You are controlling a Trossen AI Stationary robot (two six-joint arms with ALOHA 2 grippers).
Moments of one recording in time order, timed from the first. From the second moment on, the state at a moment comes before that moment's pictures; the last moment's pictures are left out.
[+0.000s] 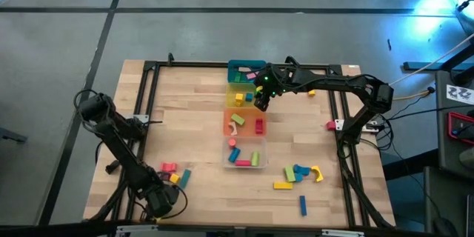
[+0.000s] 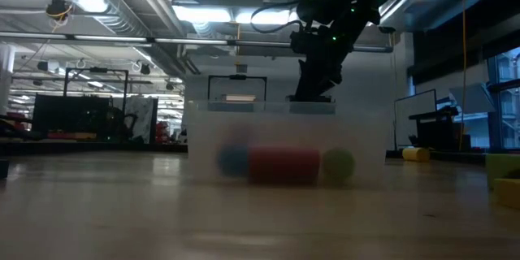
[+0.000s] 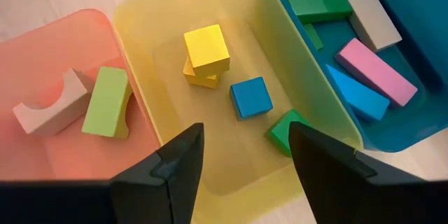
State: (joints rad) left arm -0.95 1.61 0.94 -0.62 0.18 -0.86; right arm -0.37 1.66 1.20 -0.48 0.01 0.05
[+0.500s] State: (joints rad) left arm -1.01 1.61 0.94 -0.62 0.06 -0.72; right arm -0.37 1.66 1.20 -0.48 0.01 0.05
